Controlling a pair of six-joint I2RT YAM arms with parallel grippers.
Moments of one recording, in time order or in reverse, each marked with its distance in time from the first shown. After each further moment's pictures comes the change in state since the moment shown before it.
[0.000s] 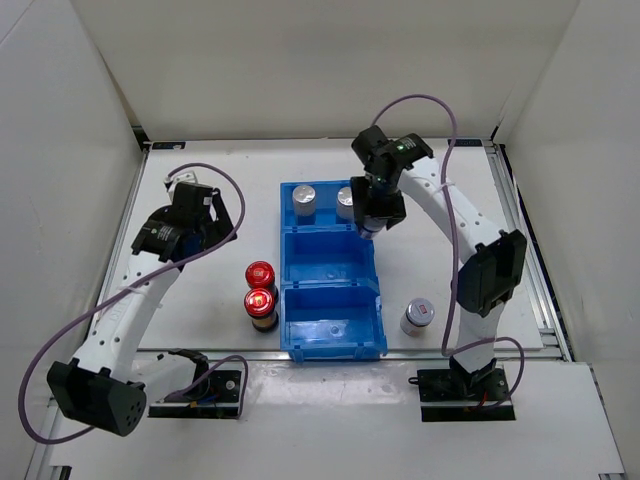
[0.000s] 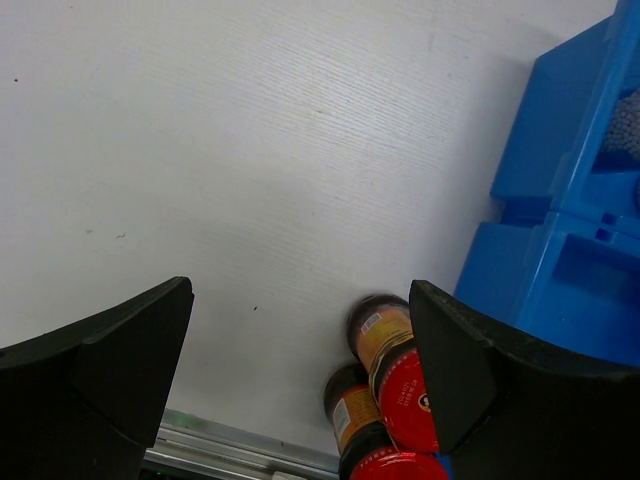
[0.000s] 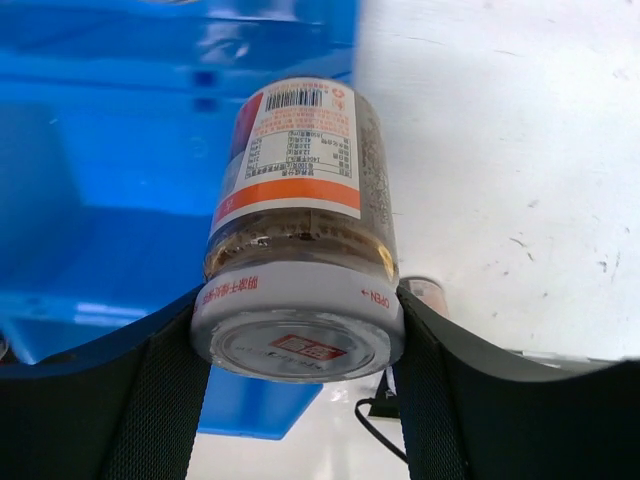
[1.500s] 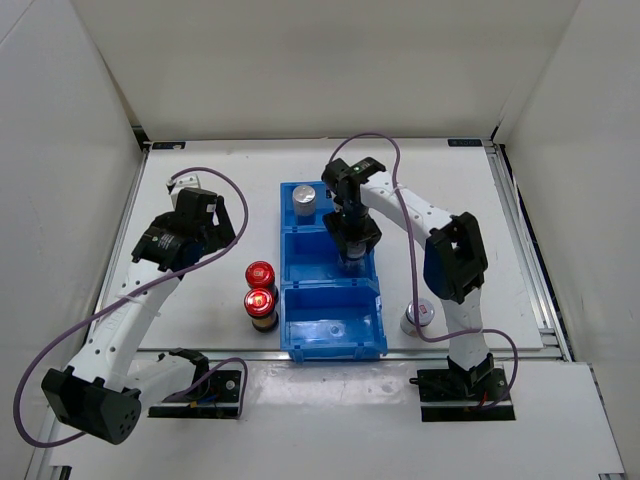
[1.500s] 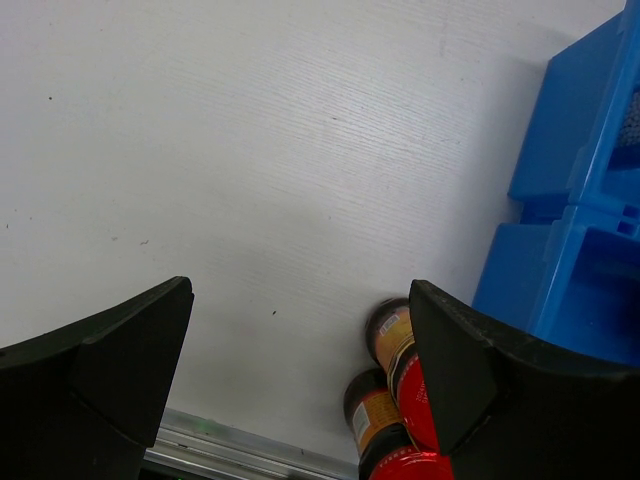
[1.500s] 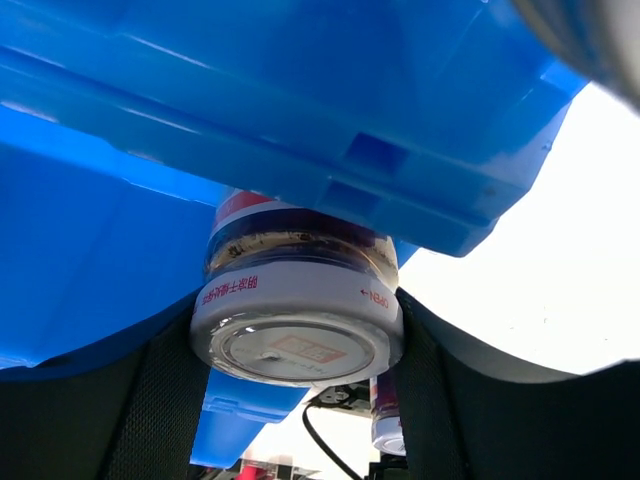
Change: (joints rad) left arm -0.058 -0.050 -0.031 0.011 -0.080 0.025; right arm 0.100 0.201 -0.074 0.057 -0.116 -0.219
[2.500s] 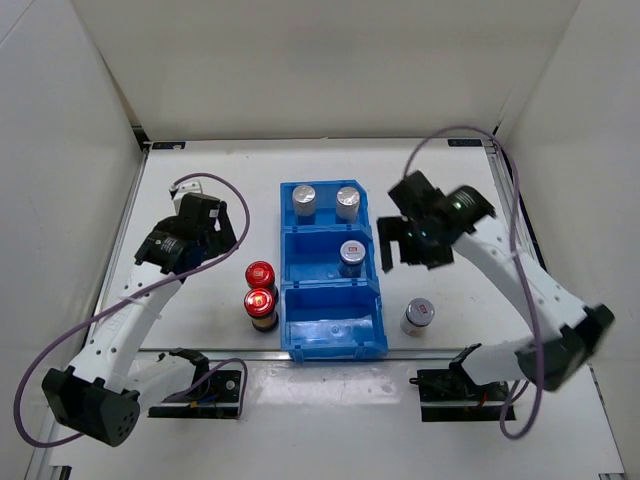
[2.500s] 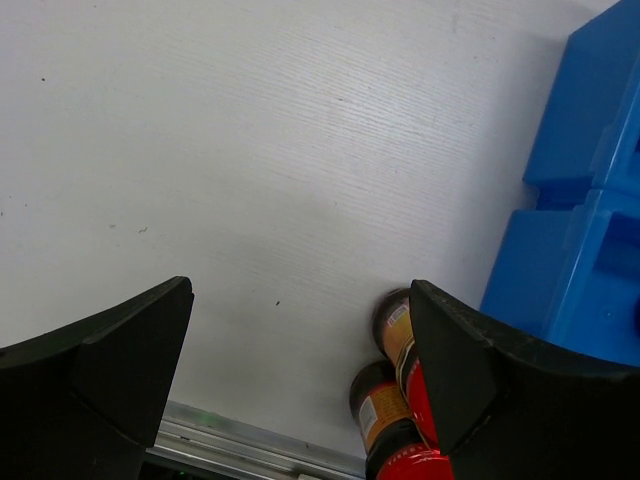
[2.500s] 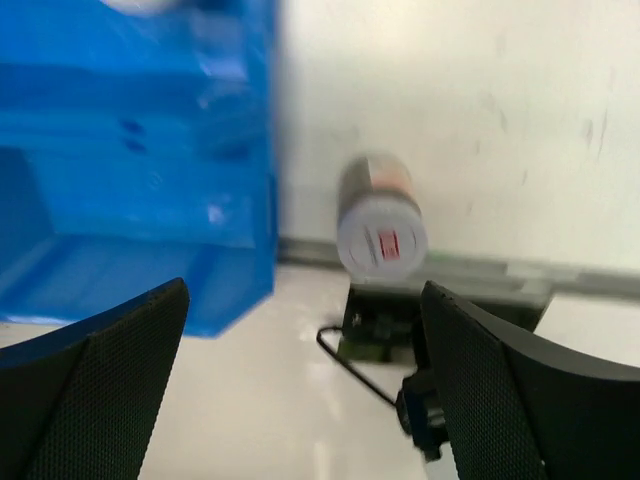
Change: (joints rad) left arm -0.006 -0.010 -0.040 0.001 -0.003 -0.011; right arm -0.004 -0.685 -0.352 -0.048 0.180 0.272
